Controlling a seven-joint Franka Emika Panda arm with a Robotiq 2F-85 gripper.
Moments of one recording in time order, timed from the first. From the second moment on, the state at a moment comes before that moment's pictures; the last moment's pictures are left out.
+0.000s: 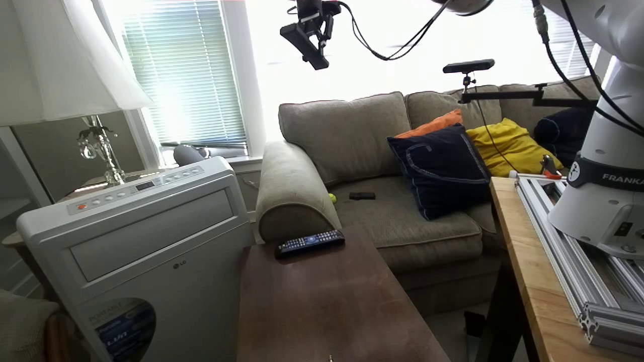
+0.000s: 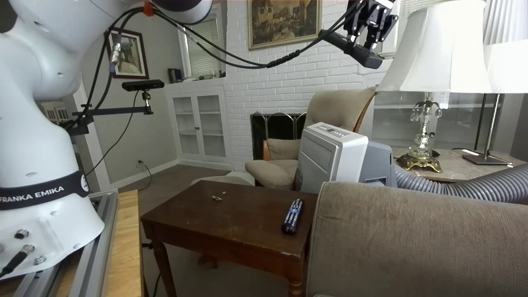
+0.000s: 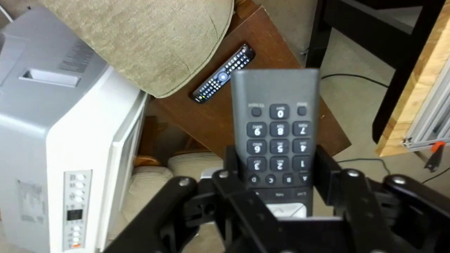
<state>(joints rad) -0.44 0.92 0.15 -0.42 0.16 1.10 -1.78</state>
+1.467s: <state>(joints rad) -0.17 0.86 0.15 -0.42 0.16 0.96 -1.95</state>
